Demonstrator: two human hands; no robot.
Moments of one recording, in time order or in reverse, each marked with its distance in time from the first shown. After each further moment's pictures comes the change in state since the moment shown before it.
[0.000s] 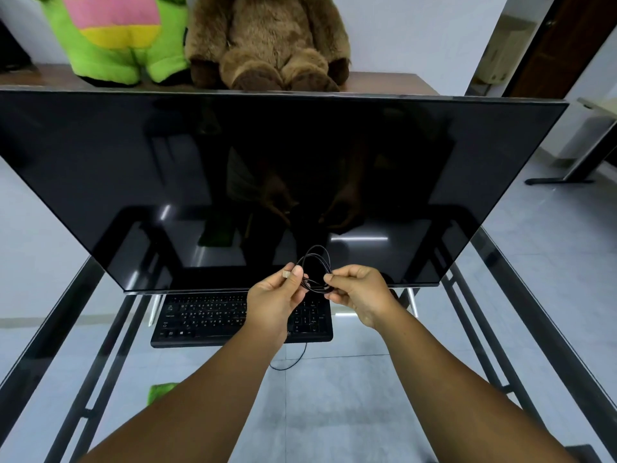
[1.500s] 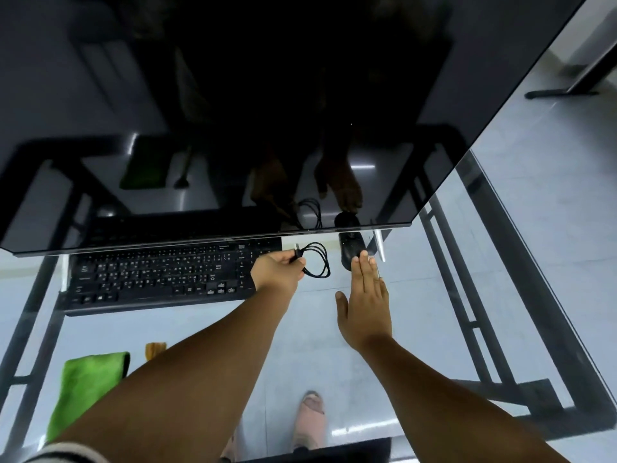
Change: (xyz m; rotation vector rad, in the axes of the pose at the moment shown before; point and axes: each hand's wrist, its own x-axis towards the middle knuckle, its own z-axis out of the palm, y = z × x) left_hand 0.070 -0.146 0.050 0.568 0.234 -0.147; right_hand 0.013 0.169 -0.130 -1.357 0.292 -0.283
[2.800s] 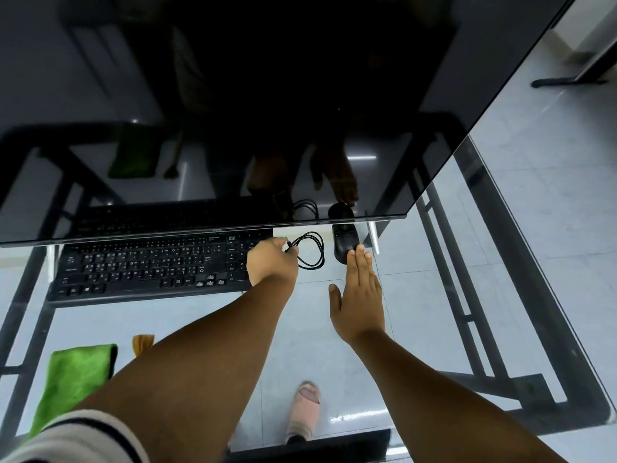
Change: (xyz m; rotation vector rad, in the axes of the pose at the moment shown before) left_hand 0.006 0.002 0.014 0.560 0.137 0.210; right_hand 0.001 0.004 0.003 0.082 0.003 0.029
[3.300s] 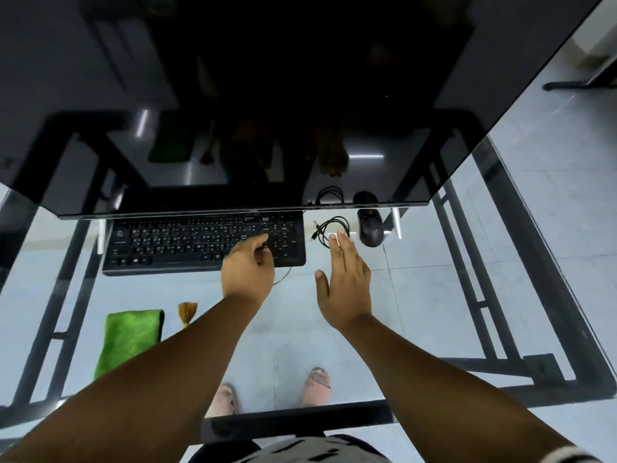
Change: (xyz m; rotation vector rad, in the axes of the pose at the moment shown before) left_hand -0.020 -0.085 -0.090 -0.013 0.090 0.316; right_hand -0.028 -0.078 0.002 0.110 0.067 -0.146
